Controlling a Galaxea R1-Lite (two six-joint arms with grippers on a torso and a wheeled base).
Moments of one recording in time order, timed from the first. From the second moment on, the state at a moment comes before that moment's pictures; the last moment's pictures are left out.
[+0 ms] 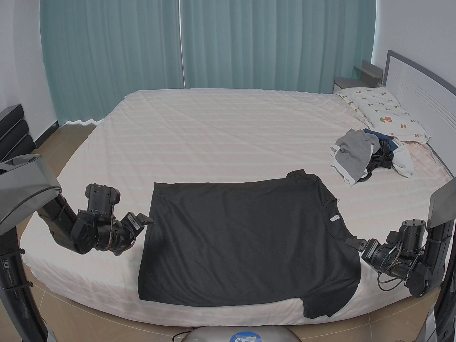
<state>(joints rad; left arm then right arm) -0.12 2.13 -0.77 -0.58 -0.09 -0.88 0.03 2.20 -0.10 -1.55 0.20 0.70</state>
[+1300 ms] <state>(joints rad) -0.16 2.31 -0.30 -1.11 -0.26 -0.34 -0.06 2.27 -0.03 -1.55 0.35 0.66</state>
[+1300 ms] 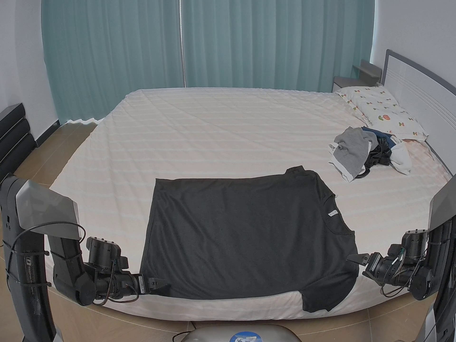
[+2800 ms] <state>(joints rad) -0.13 2.26 -0.28 -1.11 -0.23 -0.57 -0.09 2.32 -0.02 -1.55 0.34 0.52</state>
